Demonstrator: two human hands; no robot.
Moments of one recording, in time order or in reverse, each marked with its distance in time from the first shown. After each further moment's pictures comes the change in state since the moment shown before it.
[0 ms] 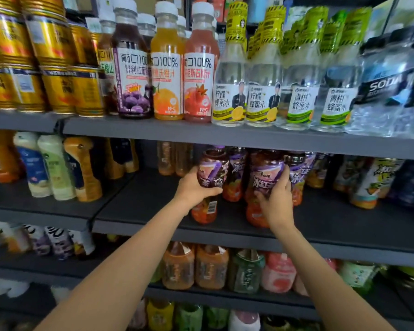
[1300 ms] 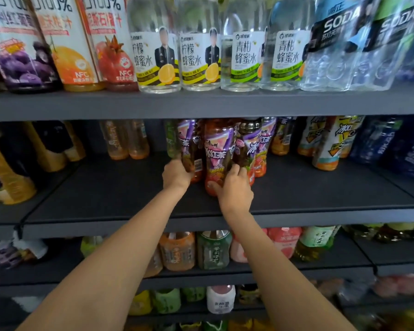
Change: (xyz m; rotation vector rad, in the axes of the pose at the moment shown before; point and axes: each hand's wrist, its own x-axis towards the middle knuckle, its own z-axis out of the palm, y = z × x) left_hand 0.040 -0.006 0.101 0.262 0.075 -0.090; right_hand 0.000 0.031 0.022 -0.266 -0.086 0.184
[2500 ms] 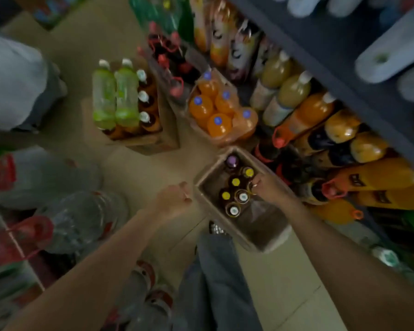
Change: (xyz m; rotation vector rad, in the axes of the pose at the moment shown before) left_hand -0.430 -0.826 -0.297 0.184 -0.580 -1.043; right_hand -0.576 -0.173 0.646 -0.470 -1.458 -0.550
